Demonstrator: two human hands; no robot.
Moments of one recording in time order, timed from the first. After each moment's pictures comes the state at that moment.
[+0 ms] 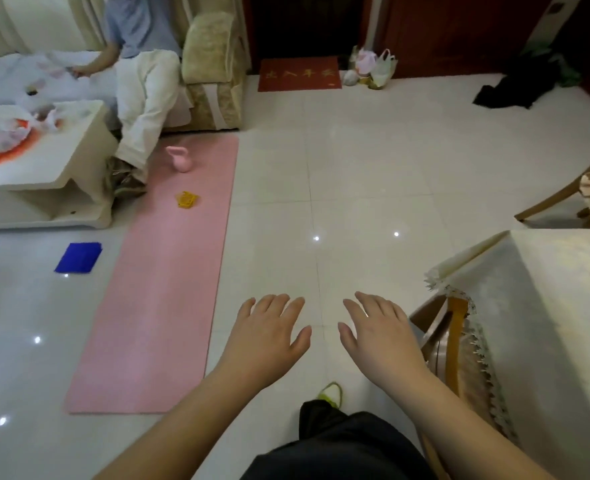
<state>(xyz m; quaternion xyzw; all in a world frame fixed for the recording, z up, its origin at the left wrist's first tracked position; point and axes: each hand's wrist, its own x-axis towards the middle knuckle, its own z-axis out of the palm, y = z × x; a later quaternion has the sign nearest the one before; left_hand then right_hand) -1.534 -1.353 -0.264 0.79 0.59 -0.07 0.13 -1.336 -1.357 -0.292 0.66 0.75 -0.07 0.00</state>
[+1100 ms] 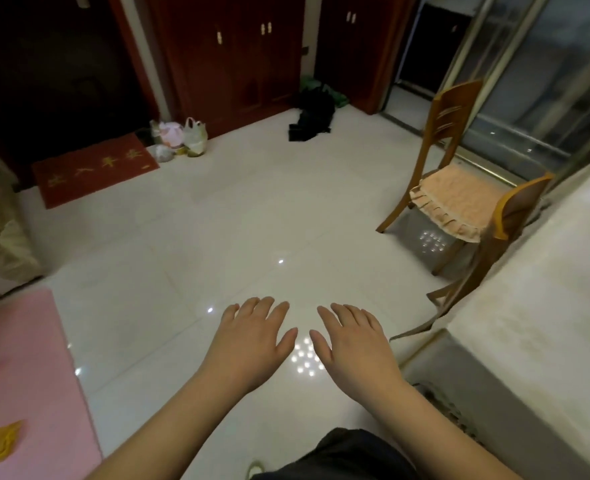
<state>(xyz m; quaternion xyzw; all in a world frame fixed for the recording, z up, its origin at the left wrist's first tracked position) -1.382 -0.831 -0.241 0.95 0.30 -0.05 0.09 -1.244 -0.958 -0.247 0.85 0.52 -0.07 -0.03</state>
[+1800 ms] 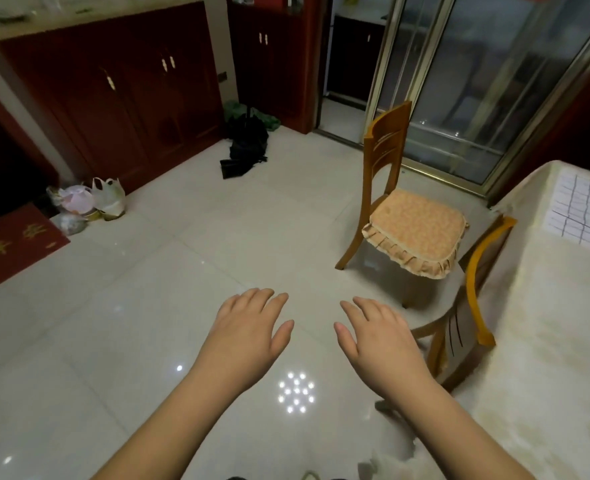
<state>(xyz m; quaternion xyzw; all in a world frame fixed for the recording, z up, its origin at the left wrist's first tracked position) -1.046 -0.634 -0.211 0.98 0.18 0.06 0.05 -0.918 -0.810 -0.209 0.91 0.39 -0.10 -0.05</state>
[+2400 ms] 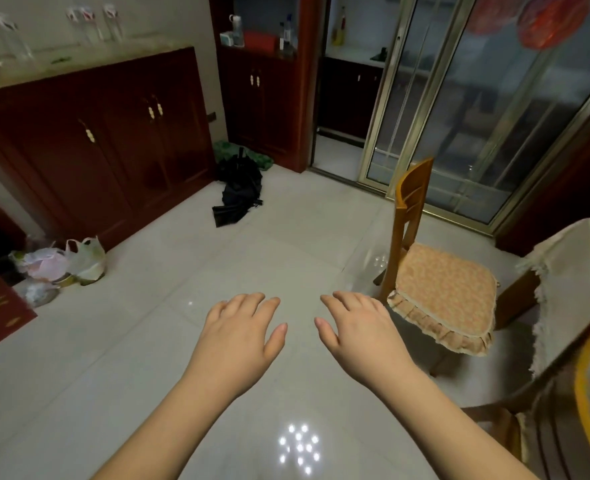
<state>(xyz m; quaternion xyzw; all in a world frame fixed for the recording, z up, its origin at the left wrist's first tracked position) -0.875 -0.354 -0.193 0.98 0.19 0.08 0.05 -0.752 -0.516 -0.178 0.91 0.41 -0.05 -0.04</state>
